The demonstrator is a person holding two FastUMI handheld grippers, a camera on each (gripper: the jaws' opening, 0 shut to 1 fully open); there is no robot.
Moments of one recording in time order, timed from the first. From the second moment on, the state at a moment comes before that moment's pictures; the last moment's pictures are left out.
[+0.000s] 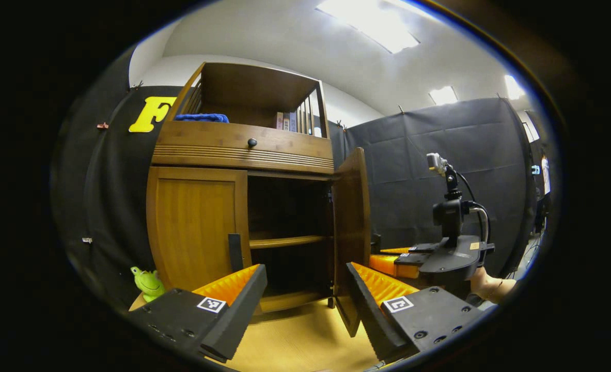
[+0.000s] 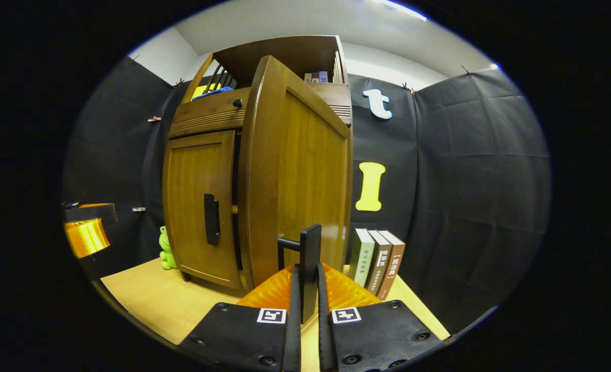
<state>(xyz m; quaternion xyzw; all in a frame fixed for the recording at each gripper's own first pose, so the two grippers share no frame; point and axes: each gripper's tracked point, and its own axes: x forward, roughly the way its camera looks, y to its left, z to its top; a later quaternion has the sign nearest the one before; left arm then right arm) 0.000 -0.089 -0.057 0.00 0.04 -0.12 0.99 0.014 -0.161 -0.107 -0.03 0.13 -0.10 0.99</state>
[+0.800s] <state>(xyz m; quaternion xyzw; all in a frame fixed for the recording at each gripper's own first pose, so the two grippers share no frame) 0.023 -0.103 -0.066 -0.01 0.04 -0.11 0.99 -0.030 -0.235 -0.085 -0.04 0.12 -0.17 0.98</state>
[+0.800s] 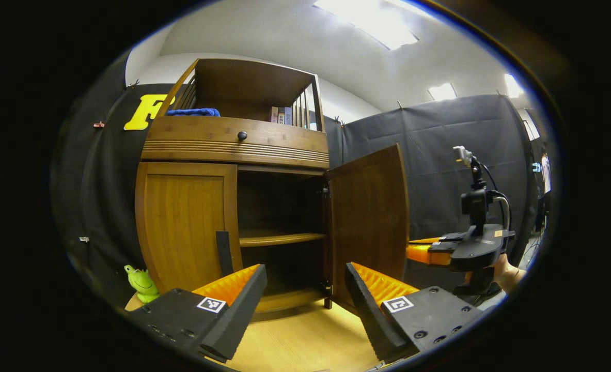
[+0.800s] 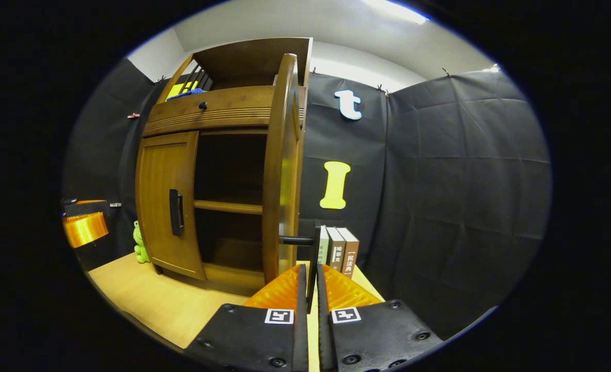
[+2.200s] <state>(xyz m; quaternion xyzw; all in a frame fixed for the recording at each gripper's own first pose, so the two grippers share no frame) 0.193 0.018 -0.131 0.03 0.01 0.04 1.00 -0.048 -0.145 -0.046 0.01 0.08 -0.04 1.00</state>
